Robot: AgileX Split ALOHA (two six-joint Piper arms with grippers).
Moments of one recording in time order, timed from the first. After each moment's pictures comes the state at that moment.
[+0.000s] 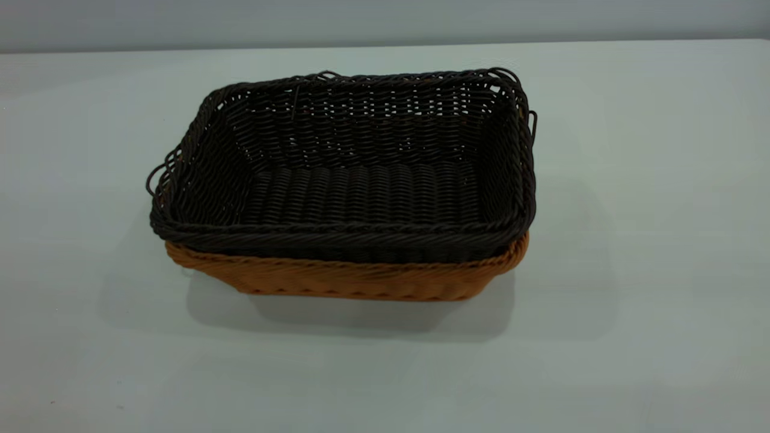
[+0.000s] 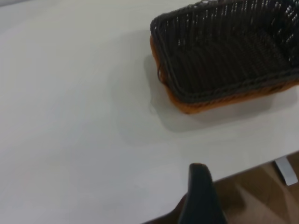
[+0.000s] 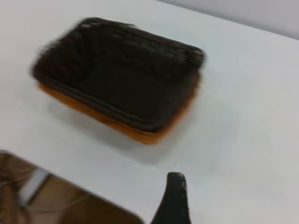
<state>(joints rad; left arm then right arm) -0.24 0.22 -0.74 -0.11 1.17 0.06 -0.10 0.19 -0.67 0.51 1.25 -0.52</state>
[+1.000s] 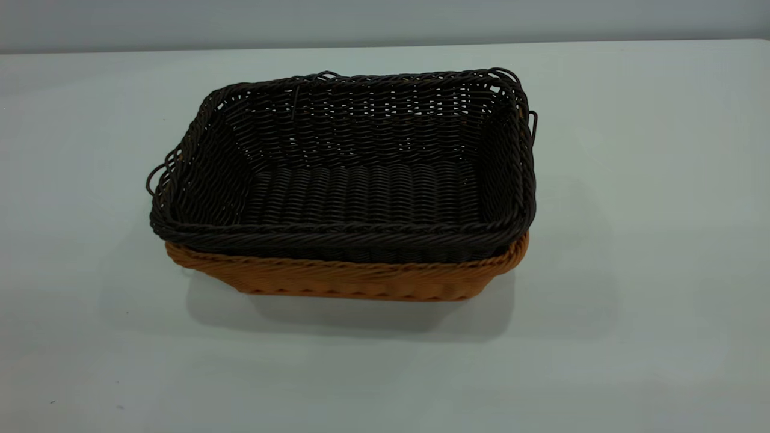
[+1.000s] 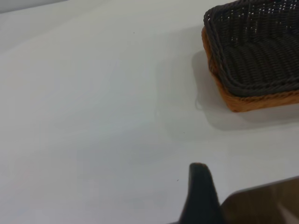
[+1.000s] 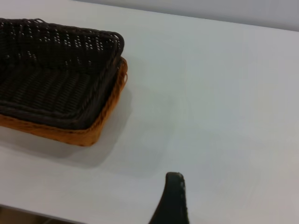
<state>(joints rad) -0.24 0.03 -0.62 0.04 1.17 0.00 0.01 -0.02 -0.48 0.23 1.13 -0.24</state>
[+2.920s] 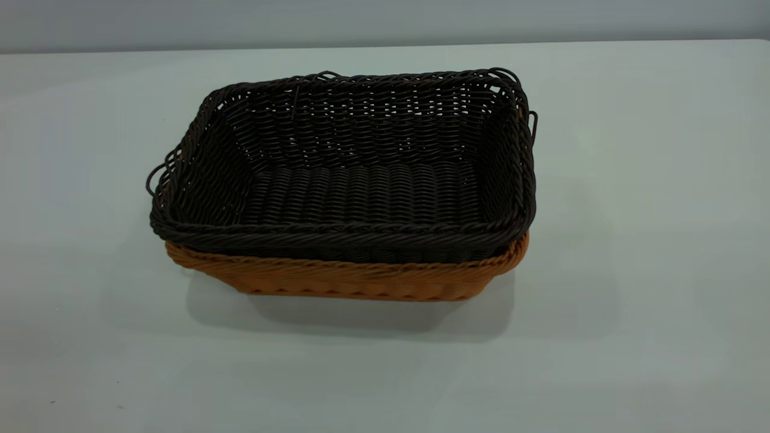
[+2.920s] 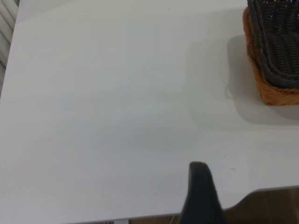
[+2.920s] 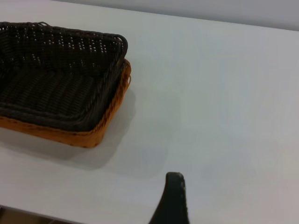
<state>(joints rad) -0.08 -0.02 -0.49 0.03 1.11 0.01 0.01 -0.02 -0.48 0.24 1.13 -0.24</state>
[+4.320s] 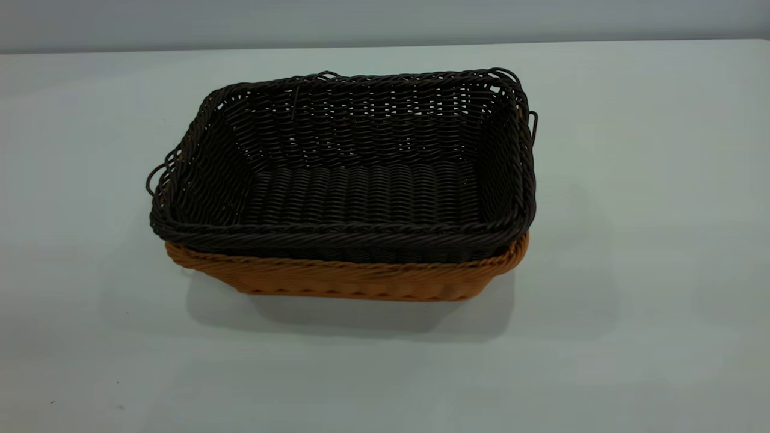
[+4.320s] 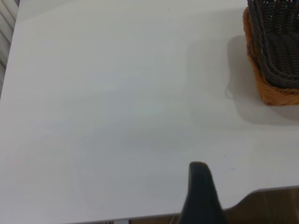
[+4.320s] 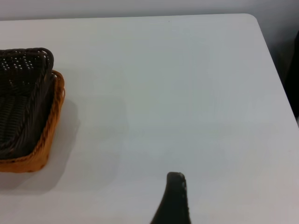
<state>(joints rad) -0.08 -0.02 -0.49 0.03 1.11 0.01 0.01 -0.02 -0.47 0.02 1.12 -0.01</state>
